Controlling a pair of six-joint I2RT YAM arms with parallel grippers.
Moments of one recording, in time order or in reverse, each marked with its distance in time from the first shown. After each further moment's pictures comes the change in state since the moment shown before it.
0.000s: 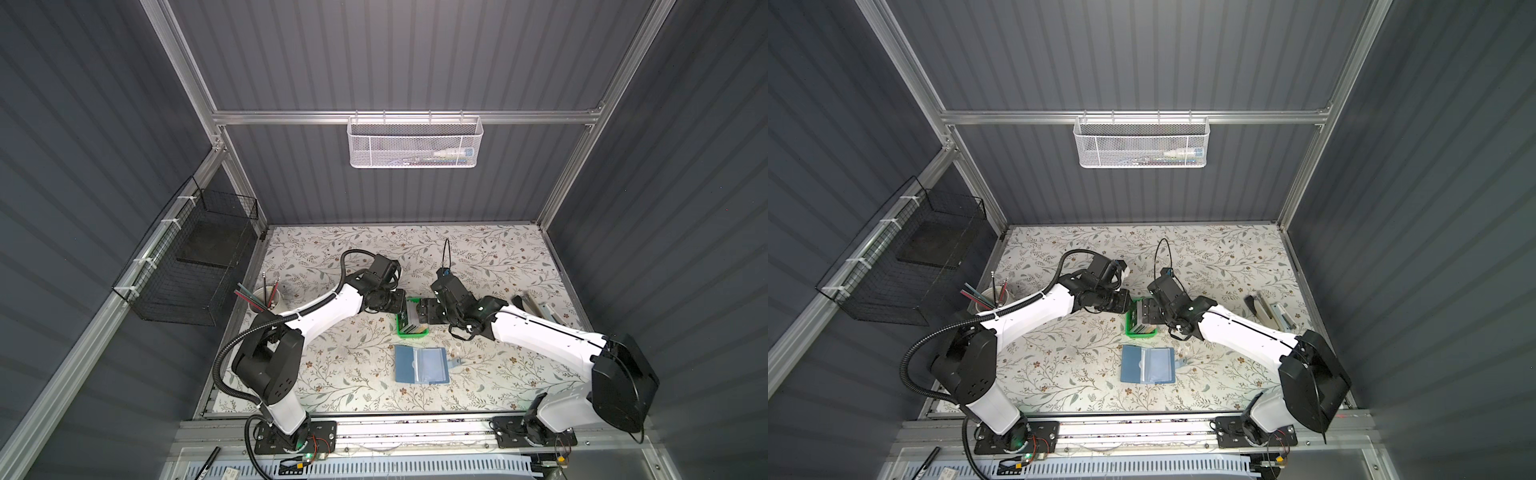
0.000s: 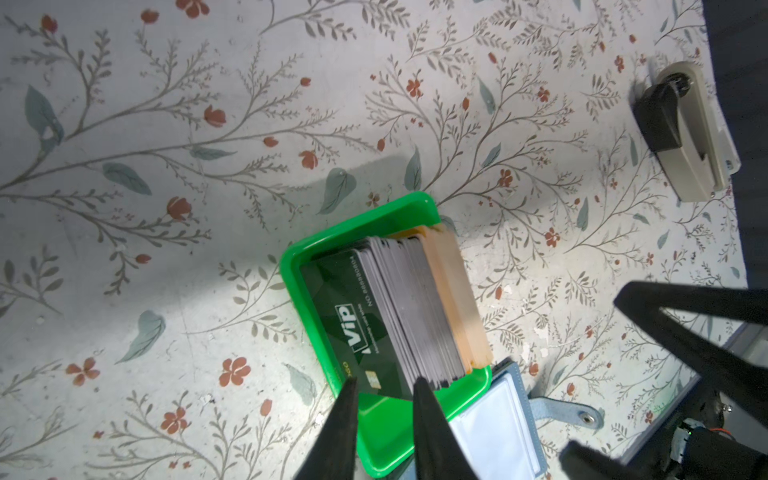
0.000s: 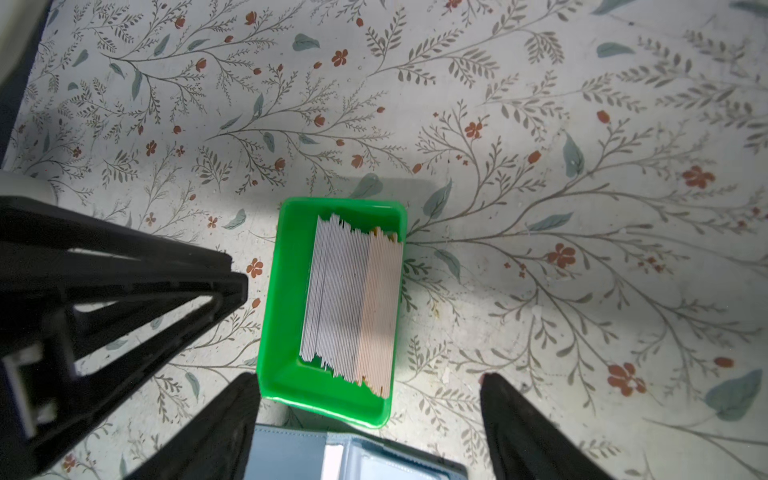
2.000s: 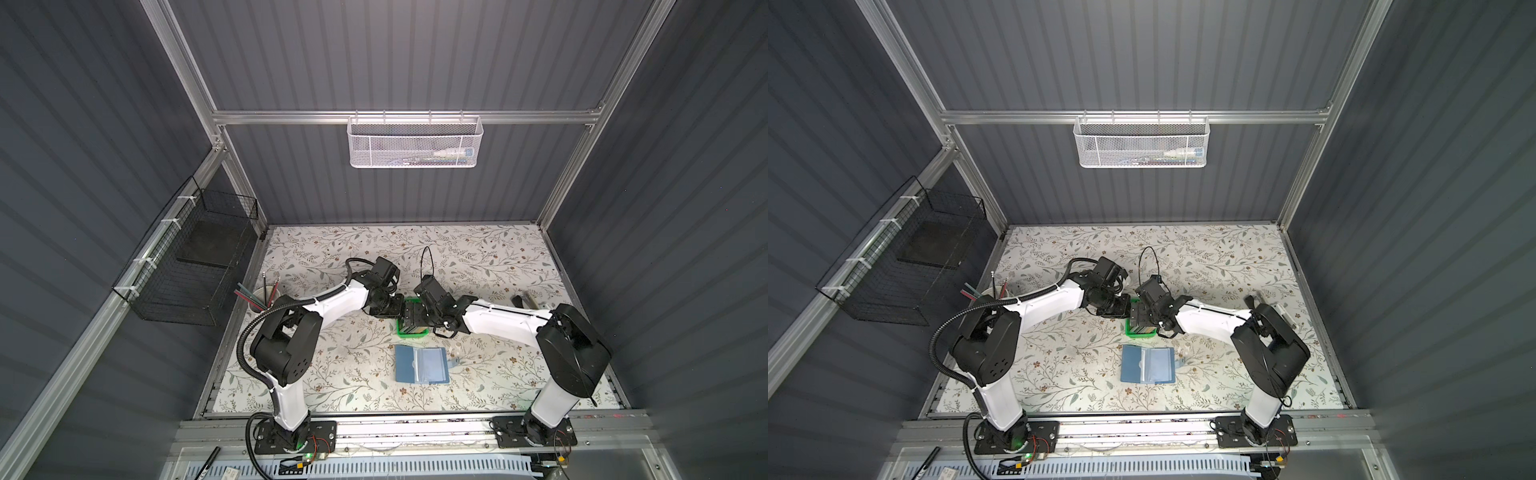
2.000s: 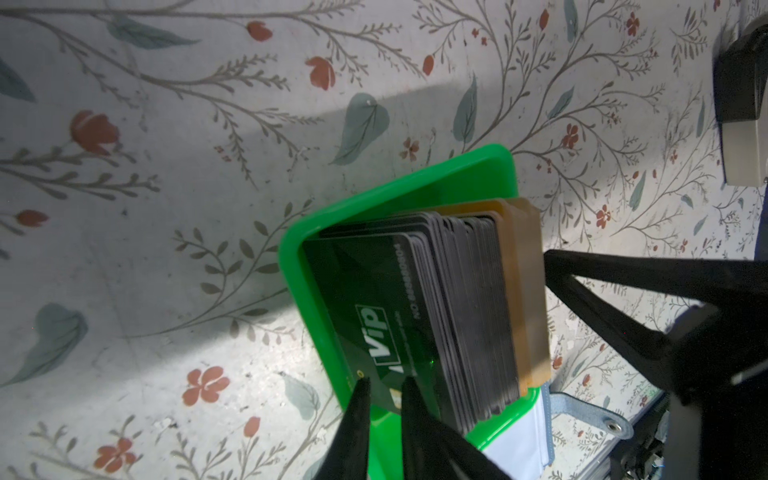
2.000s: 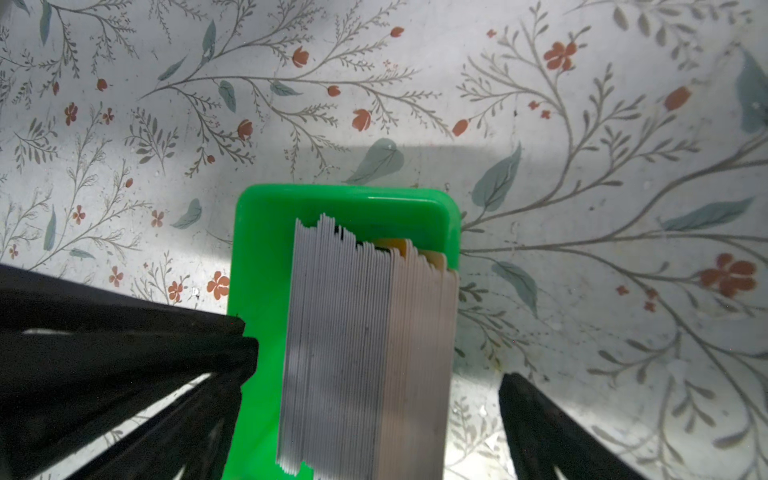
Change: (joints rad) left arm 0.026 0.143 0.035 -0.035 0.103 -0.021; right arm 0.012 0.243 0.025 0.132 -0.055 0.044
